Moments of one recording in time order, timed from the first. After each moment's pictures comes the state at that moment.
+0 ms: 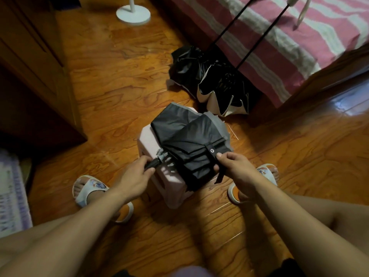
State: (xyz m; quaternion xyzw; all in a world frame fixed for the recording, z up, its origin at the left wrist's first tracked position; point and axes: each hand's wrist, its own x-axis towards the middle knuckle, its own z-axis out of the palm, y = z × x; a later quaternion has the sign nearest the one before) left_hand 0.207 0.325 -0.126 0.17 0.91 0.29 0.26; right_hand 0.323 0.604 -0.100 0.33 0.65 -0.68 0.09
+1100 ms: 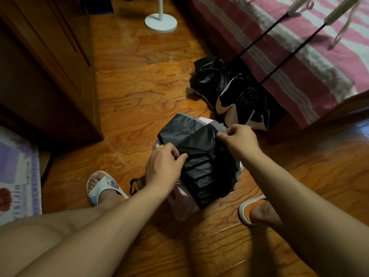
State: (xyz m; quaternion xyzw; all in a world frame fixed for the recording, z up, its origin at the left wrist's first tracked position) left_hand 0.190 0.383 -0.107 0.06 0.93 0.36 0.05; right_hand 0.201 0.602 -0.070 0.28 0.88 -0.38 0.01
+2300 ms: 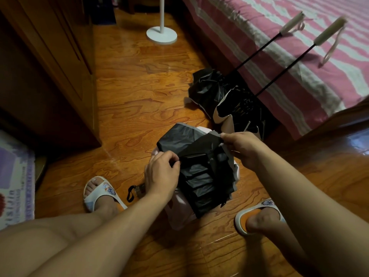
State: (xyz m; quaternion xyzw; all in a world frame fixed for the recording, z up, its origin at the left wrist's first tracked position) left_hand 0.197 0.384 -0.109 0.04 0.91 0.41 0.02; right_hand 0.197 0.614 -0.041 0.35 0.70 -0.62 0.08
